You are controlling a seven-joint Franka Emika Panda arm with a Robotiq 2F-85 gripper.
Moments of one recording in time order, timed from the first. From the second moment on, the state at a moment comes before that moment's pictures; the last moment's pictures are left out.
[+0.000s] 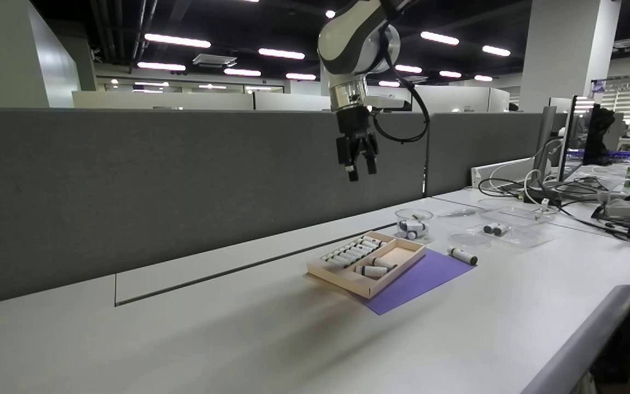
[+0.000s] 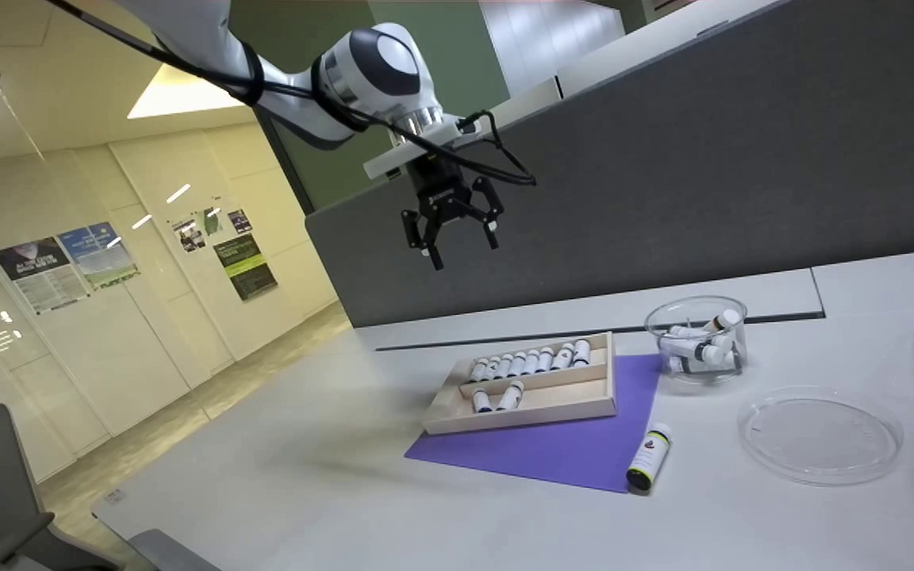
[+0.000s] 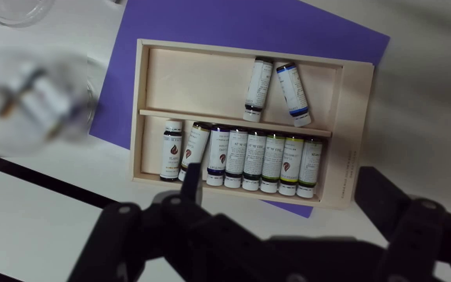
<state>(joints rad) 0.05 0.58 0.02 -1.47 -0.10 1.89 -0.23</state>
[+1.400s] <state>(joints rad) 0.03 0.87 0.03 -1.55 -0.02 2.06 -0.11</state>
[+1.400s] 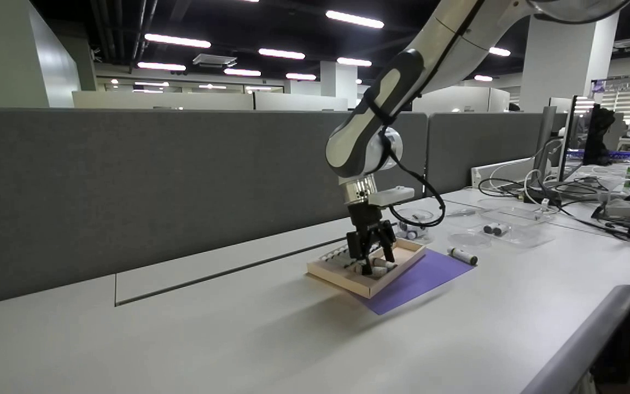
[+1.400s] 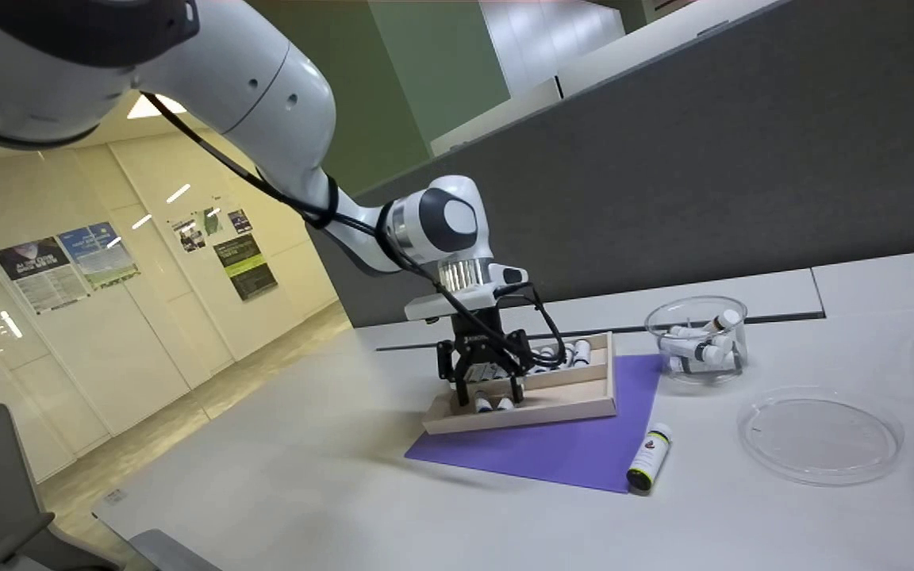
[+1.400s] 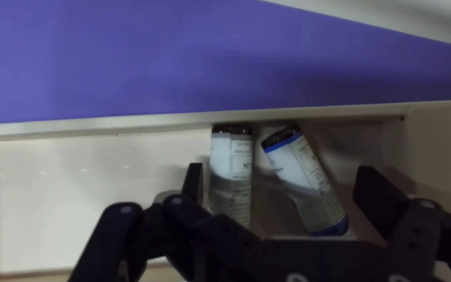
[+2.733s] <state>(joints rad) -0.05 0.83 0.01 -1.47 0.01 1.95 -0.11</state>
